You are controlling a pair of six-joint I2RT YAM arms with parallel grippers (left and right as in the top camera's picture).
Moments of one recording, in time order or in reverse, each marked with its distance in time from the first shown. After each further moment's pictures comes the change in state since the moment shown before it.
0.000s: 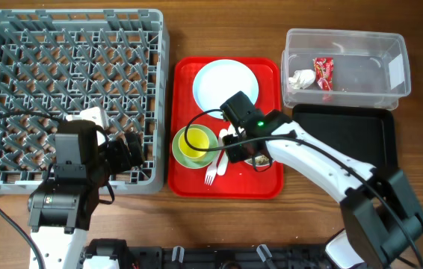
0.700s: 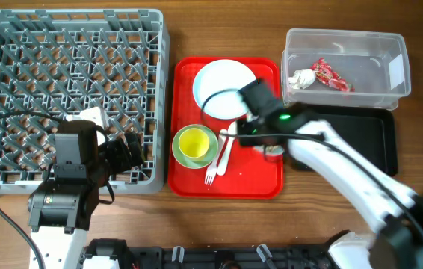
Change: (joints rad) left arm 0.000 0.000 0.000 0.000 0.000 0.000; right arm -0.106 -0.176 0.067 -0.082 0.011 0.084
